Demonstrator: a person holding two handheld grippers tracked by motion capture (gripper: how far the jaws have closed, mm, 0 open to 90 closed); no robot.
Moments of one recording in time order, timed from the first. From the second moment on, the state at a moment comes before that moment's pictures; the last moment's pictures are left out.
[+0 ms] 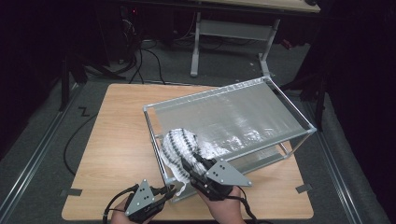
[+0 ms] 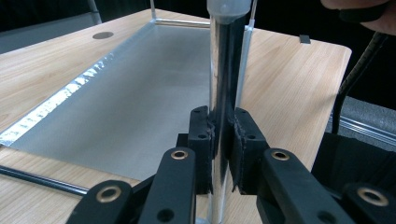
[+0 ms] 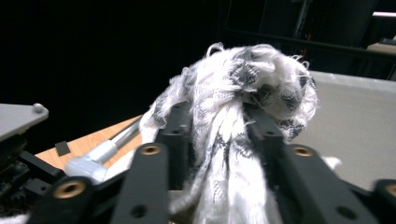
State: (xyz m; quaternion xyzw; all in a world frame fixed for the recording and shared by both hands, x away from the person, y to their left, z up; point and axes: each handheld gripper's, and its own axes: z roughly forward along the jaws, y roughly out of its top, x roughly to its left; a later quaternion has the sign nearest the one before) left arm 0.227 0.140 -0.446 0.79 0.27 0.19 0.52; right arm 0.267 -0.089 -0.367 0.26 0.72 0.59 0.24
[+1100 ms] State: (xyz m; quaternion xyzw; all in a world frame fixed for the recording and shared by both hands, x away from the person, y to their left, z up) left arm 0.222 0.144 -0.446 0.79 0.27 0.20 0.51; right arm 0.253 -0.073 -0.376 0.26 0.73 0.57 0.29
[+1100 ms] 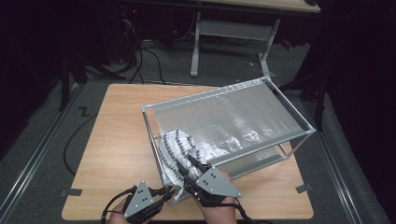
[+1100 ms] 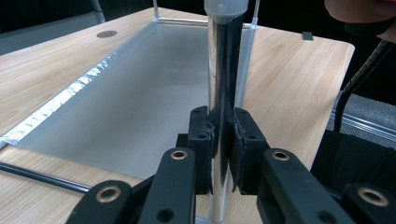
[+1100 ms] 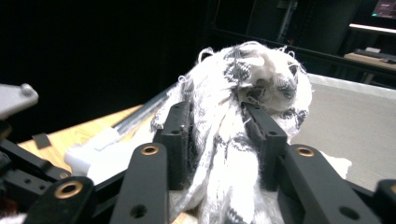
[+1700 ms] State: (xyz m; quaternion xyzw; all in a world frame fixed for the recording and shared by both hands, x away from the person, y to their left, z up) left arm 0.223 0.180 -0.441 0.79 0.30 0.20 0.49; right arm 0.270 -0.109 -0.376 0.29 0.72 0.54 0.32
